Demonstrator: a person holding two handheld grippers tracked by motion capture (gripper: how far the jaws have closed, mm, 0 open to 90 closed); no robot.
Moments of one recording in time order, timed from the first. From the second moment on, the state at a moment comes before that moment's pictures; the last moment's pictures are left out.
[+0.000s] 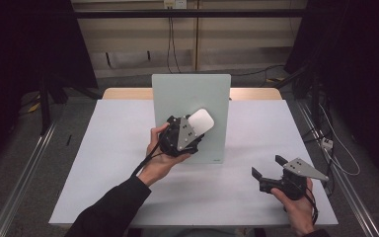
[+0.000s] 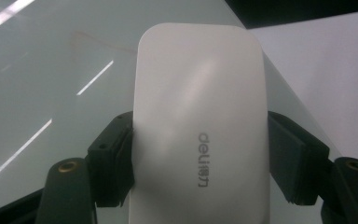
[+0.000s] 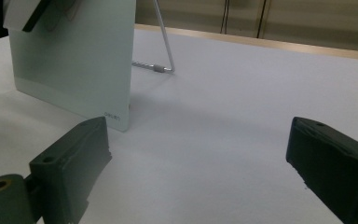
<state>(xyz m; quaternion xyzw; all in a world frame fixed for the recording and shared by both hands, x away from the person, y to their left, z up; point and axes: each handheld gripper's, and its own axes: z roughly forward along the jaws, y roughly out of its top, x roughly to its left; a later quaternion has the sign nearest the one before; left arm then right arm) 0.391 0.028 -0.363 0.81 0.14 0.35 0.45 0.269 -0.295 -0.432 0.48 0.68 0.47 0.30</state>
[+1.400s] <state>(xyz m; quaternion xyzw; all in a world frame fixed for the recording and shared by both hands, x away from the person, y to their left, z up) 0.402 0.029 -0.340 0.81 0.15 0.34 0.46 0.269 -0.295 -0.432 0.48 0.68 0.47 0.30</state>
